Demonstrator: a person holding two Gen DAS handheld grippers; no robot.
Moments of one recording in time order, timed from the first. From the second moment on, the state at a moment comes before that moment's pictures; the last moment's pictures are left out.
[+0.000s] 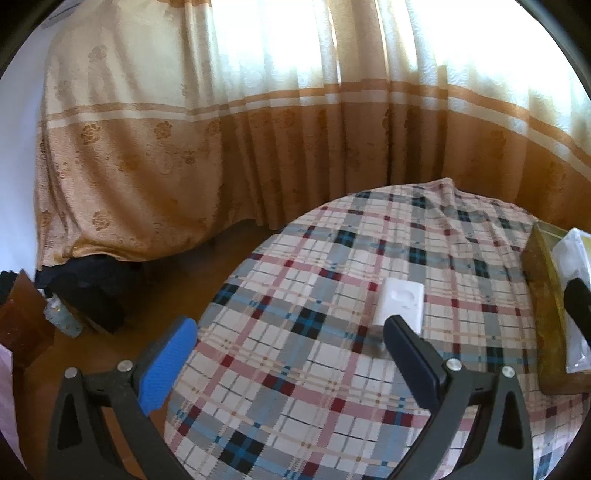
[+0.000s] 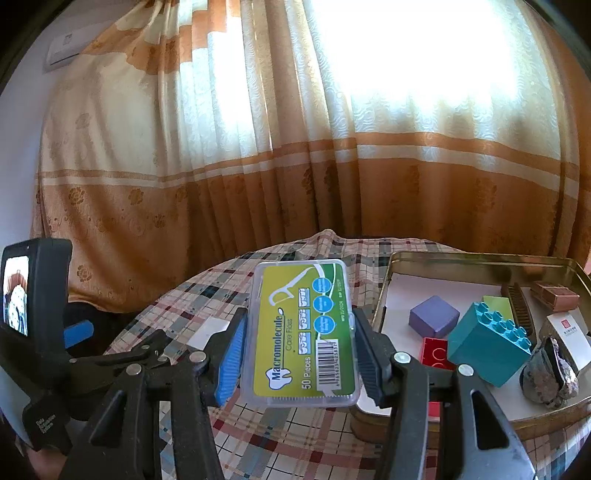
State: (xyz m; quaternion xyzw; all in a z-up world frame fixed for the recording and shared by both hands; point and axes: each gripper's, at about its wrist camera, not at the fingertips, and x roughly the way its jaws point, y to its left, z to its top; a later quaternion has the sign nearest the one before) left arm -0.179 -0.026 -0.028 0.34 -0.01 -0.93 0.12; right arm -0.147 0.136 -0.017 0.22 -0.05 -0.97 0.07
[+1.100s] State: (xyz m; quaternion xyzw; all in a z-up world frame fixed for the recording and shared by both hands) left arm -0.249 0.012 -0.066 0.44 0.01 -0.90 0.00; right arm -0.155 0.143 -0.022 0.23 -0.05 -0.97 0.04
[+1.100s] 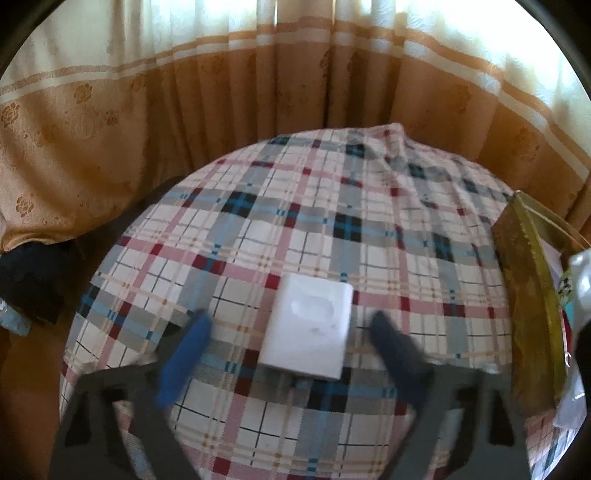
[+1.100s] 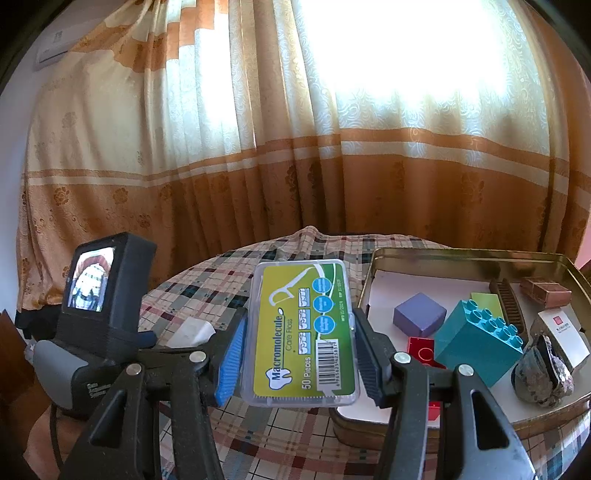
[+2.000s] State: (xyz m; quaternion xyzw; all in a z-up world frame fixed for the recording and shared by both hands) left arm -0.169 0.047 -0.018 0.28 -0.02 -0.96 0.02; right arm -0.132 0.161 -0.008 0.17 -0.05 -0.98 -0.01
